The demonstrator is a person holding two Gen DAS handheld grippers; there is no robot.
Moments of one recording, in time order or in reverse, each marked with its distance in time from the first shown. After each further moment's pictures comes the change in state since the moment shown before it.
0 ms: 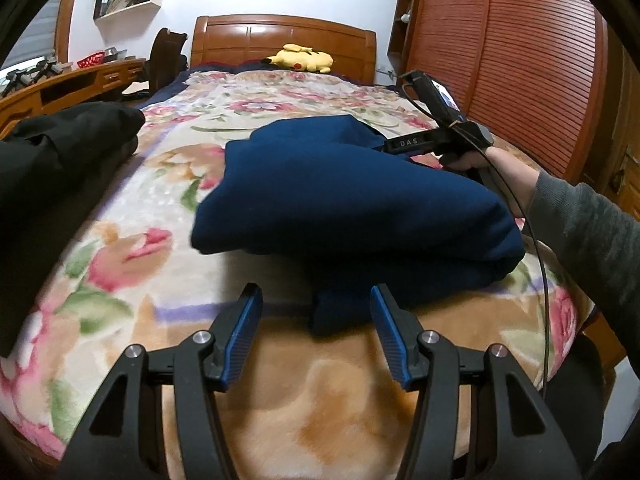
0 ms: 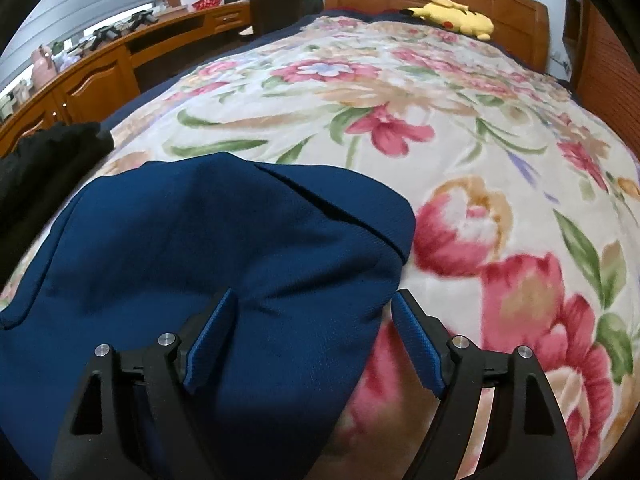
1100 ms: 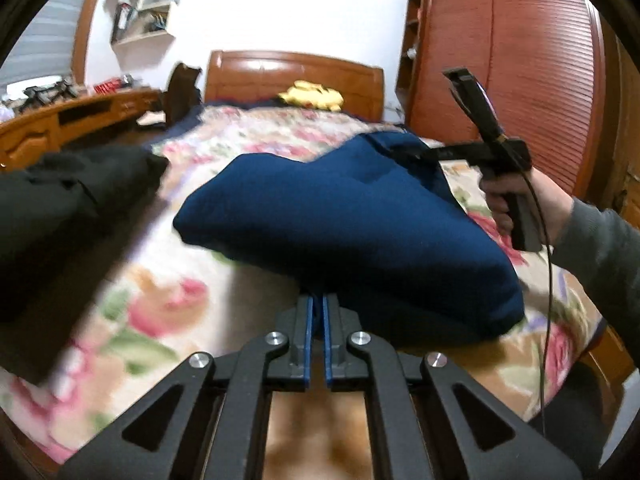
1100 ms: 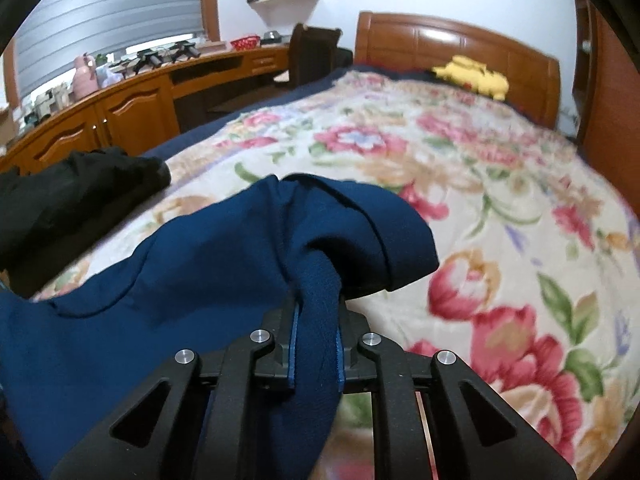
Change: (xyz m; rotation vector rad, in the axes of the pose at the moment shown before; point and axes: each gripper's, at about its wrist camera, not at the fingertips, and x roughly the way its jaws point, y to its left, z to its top) left arm -0.042 0.013 0.028 -0.015 -0.157 0.035; right arm -0.090 0.055 0.015 -0.112 -0.204 0.013
